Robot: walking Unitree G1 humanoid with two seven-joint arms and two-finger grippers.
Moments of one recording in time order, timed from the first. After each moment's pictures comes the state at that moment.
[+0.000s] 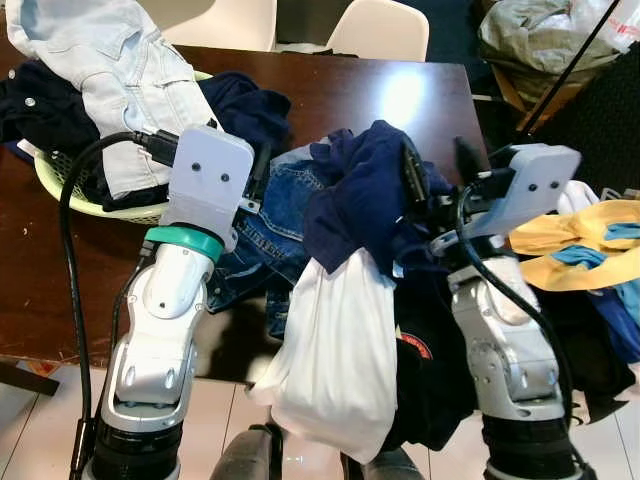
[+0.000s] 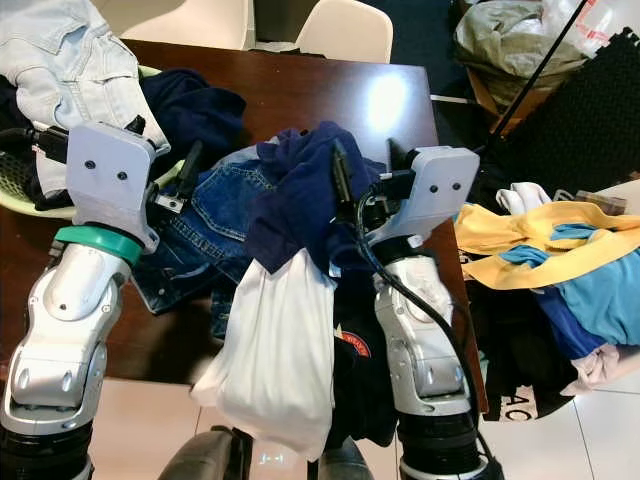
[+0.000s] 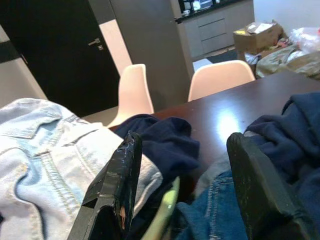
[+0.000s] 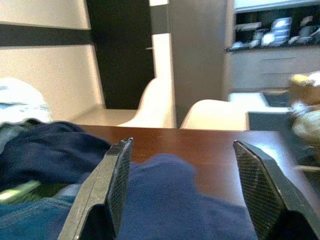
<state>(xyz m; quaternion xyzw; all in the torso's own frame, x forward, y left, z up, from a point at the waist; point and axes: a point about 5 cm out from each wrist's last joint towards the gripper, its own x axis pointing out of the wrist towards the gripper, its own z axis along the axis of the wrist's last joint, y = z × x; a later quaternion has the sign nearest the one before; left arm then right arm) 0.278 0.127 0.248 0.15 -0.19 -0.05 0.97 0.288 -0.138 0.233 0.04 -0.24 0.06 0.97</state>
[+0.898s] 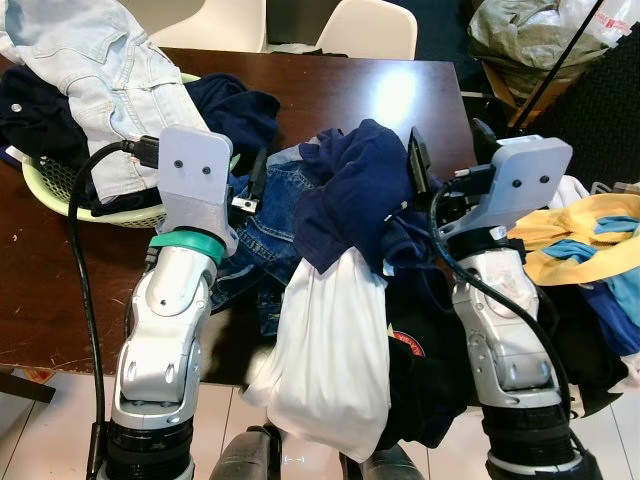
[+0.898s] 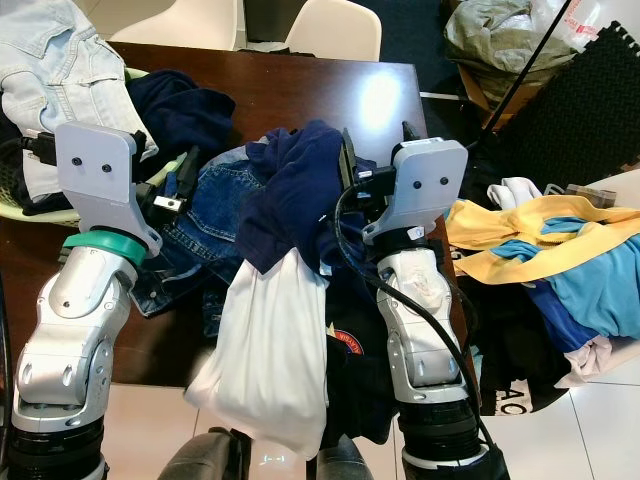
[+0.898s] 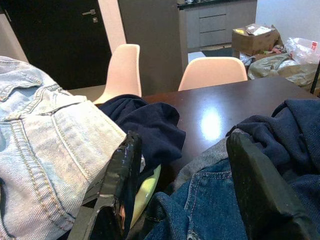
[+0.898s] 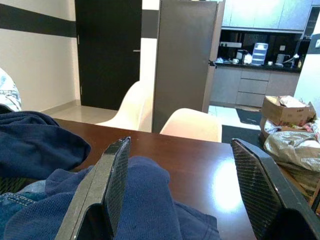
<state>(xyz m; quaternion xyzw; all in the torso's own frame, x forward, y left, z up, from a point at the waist) 0.283 0.129 0.239 0.07 -0.15 -0.03 0.99 0.296 -0.132 0.232 -0.02 -0.26 0.05 0.96</state>
